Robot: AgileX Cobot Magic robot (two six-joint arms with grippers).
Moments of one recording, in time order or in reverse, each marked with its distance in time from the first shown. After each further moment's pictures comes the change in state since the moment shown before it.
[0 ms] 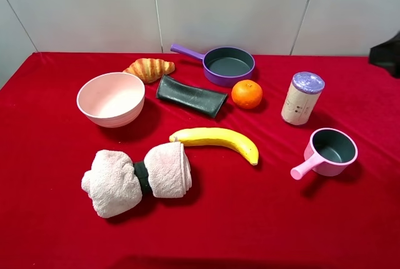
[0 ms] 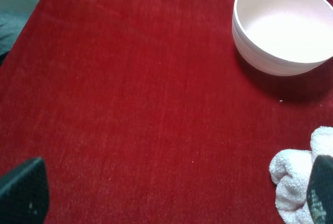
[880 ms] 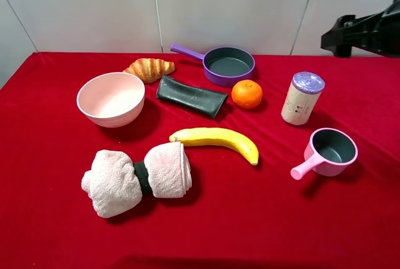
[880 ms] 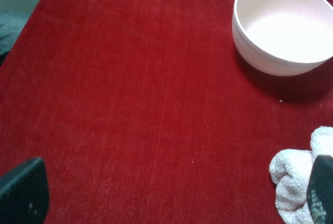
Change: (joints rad) left arm 0.000 0.000 0.000 0.000 0.000 0.000; right arm 0.087 0.362 -0.132 -0.019 -0.204 -0.002
